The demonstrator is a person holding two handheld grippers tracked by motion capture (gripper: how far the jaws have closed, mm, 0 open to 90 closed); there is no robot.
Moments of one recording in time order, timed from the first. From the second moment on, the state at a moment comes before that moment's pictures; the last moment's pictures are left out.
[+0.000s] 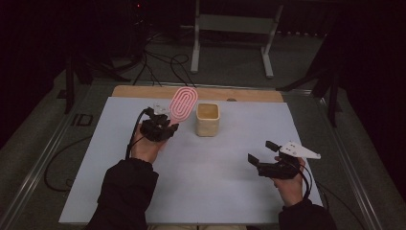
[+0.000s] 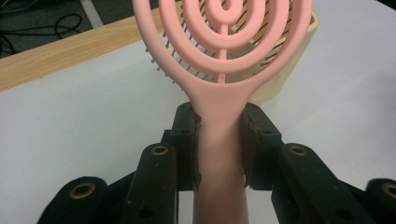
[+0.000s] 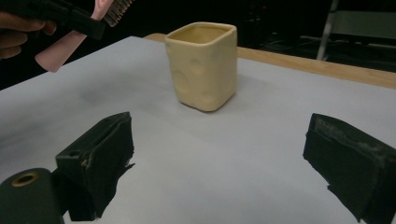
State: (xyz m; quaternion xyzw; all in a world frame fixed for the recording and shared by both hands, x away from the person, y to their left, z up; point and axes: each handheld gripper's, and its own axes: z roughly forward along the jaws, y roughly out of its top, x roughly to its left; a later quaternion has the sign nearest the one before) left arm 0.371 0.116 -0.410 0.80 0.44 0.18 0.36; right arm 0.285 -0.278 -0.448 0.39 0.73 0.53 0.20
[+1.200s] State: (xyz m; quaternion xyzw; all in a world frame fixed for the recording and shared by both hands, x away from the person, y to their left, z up) left arm 0.354 0.093 -0.388 0.82 0.37 0.20 0.38; right arm 0.336 -0.238 -0.409 0.39 0.75 0.51 0.14
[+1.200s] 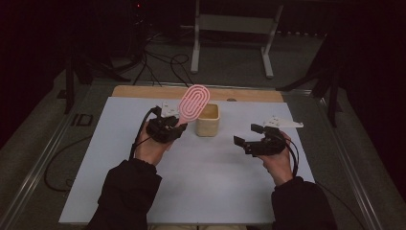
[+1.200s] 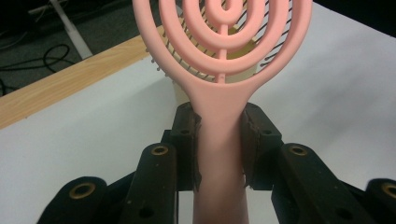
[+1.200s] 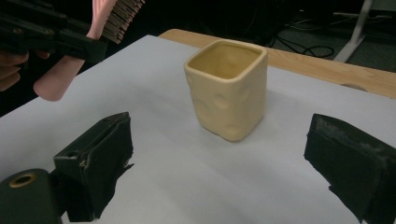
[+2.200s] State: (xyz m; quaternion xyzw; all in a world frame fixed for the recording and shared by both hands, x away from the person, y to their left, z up) left arm 0.340 0.070 -0.399 0.84 0.30 0.19 0.40; right arm 0.356 -0.206 -0.387 0.38 0.74 0.56 0.07
